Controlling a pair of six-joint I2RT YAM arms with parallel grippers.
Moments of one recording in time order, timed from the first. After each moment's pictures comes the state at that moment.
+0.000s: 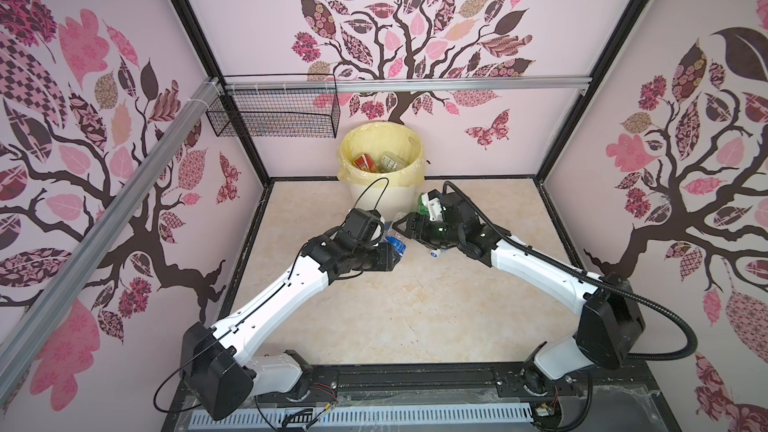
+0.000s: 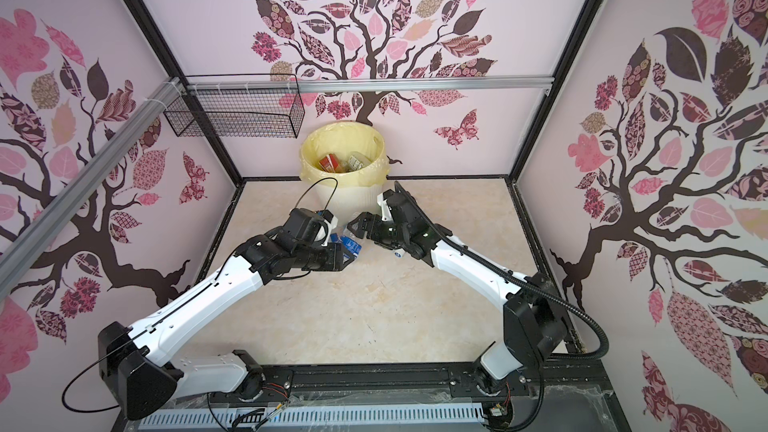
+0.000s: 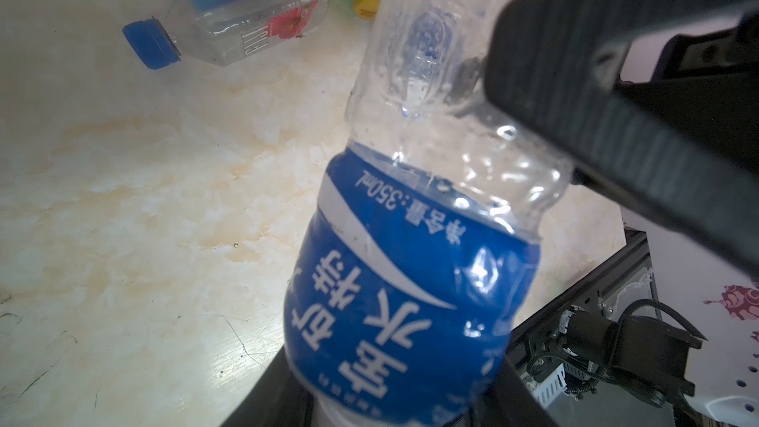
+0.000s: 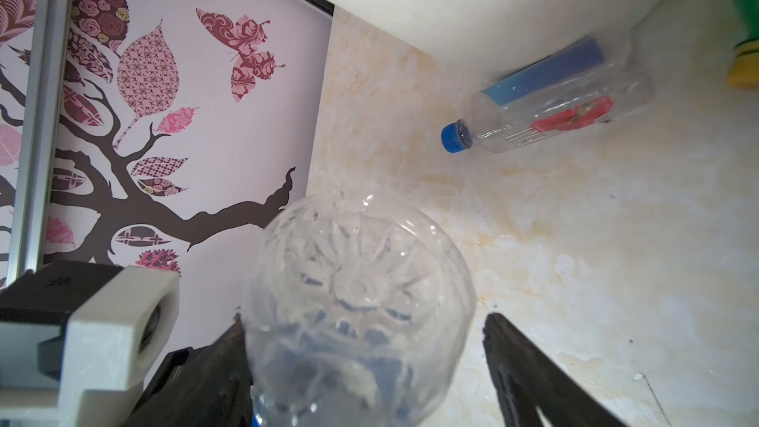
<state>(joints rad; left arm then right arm) -0.66 1.29 1.18 -0.77 0.16 -0.55 0.65 1.54 1.19 -0.17 -0.37 0.90</state>
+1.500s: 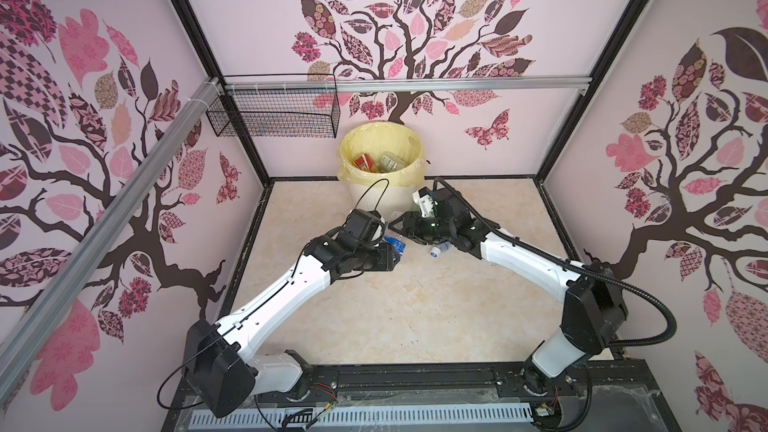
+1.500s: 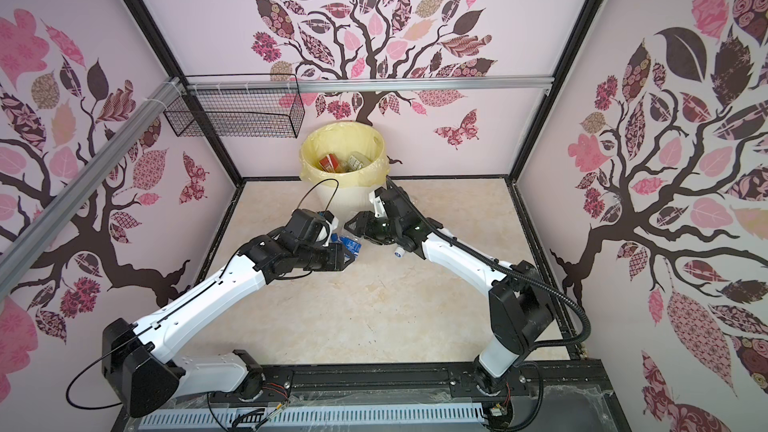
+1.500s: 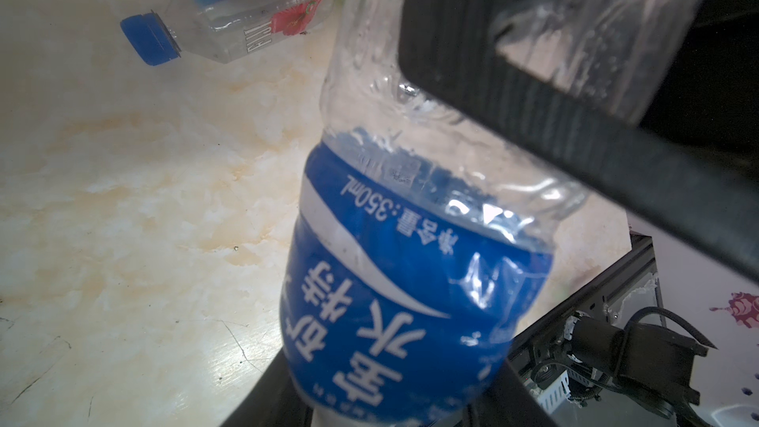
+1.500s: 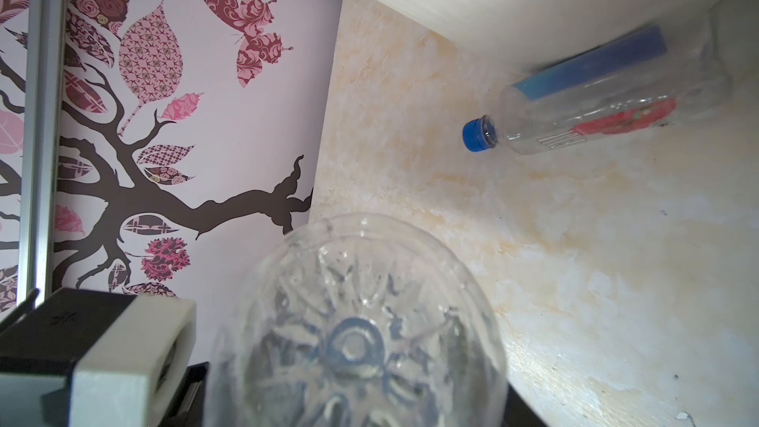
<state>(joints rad) -0.65 1.31 1.16 -0.75 0.16 -0.55 0.65 1.63 1.28 -0.17 -0.43 0.88</state>
